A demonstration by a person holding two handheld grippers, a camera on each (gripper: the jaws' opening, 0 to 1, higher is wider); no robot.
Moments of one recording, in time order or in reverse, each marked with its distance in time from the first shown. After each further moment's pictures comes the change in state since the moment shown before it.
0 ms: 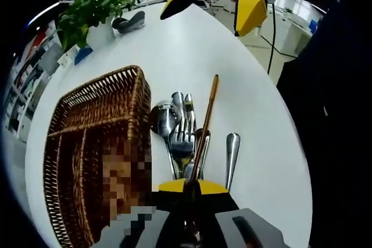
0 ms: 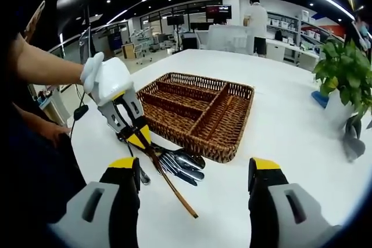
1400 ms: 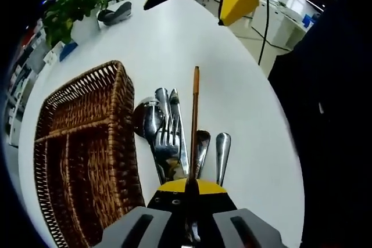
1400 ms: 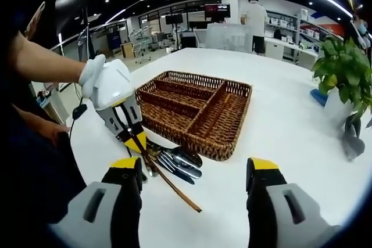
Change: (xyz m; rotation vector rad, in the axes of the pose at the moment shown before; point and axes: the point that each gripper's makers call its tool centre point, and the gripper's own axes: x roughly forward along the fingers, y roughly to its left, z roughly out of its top) left arm 0.004 -0.014 0.001 0.010 0.068 -0.077; right arm 0.004 -0.001 -0.005 -0.001 0.016 0.002
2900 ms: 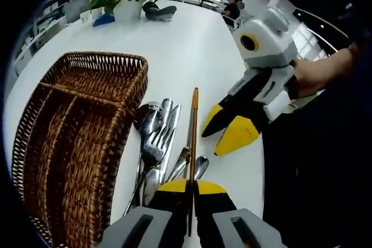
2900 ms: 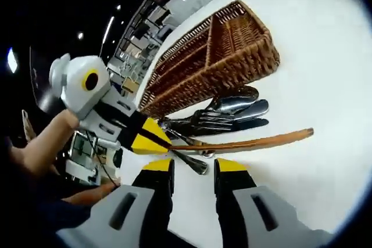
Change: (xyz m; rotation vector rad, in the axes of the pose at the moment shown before) left arm -0.016 -0.026 0.023 -0.418 -0.197 -0.081; right arm 0.056 0.079 -0.067 0.791 0.081 0.238
